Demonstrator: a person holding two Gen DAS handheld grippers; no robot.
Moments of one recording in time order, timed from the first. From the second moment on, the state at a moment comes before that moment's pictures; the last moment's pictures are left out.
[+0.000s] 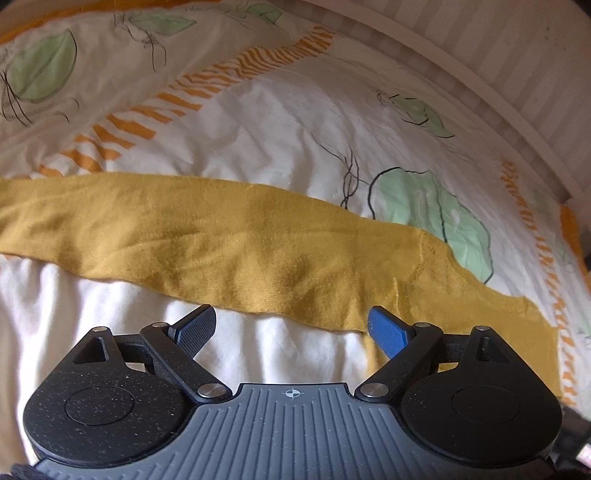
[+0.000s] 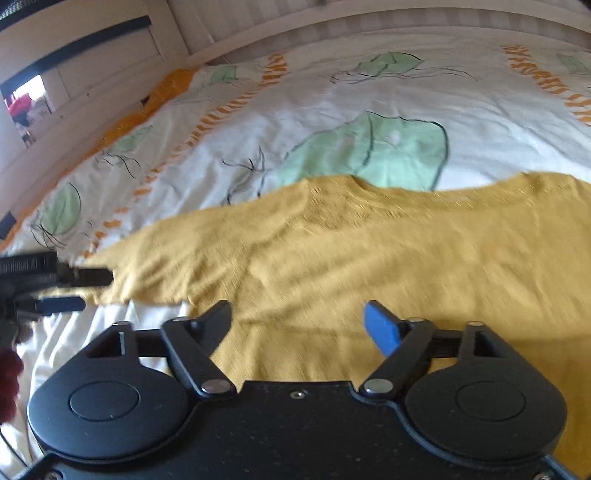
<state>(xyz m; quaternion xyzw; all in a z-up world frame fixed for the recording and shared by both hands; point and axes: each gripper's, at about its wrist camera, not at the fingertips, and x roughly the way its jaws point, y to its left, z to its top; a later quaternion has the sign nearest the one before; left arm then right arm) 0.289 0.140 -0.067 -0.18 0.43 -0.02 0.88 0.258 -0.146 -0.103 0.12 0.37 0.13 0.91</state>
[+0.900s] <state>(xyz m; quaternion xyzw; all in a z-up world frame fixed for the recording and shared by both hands) 0.266 0.324 -0.049 -0.20 0.40 0.10 0.89 0.178 -0.145 -0.084 0.18 0.36 0.19 0.90</state>
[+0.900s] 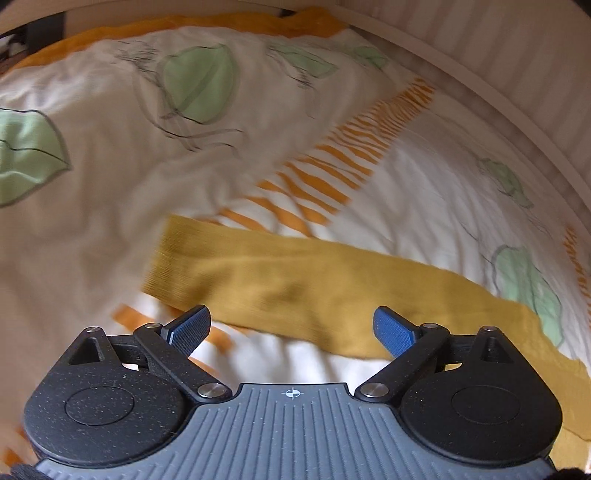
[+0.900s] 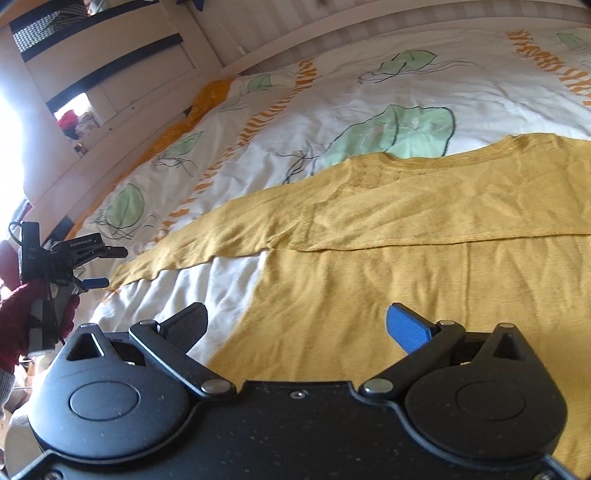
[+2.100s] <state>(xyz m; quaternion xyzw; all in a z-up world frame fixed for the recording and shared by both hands) 0.284 0.377 -0.052 -0.26 0.37 0.08 0.89 0.194 -0.129 -0.104 0.20 0.39 0.21 0.87</state>
